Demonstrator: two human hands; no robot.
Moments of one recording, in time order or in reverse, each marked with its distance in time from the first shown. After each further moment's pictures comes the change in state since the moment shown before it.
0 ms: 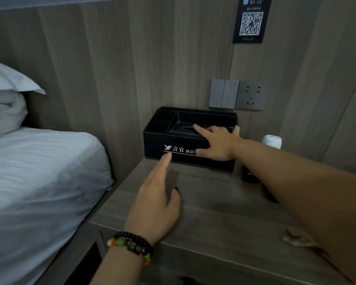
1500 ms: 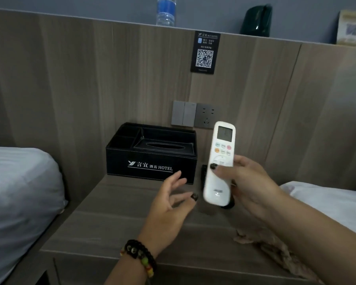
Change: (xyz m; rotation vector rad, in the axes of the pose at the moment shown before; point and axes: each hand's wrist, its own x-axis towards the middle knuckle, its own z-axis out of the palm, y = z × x) left_hand 0.013 0.043 0.055 -0.759 -0.229 -0.115; right_hand -0.170 0.010 -0.026 1.622 0.401 0.352
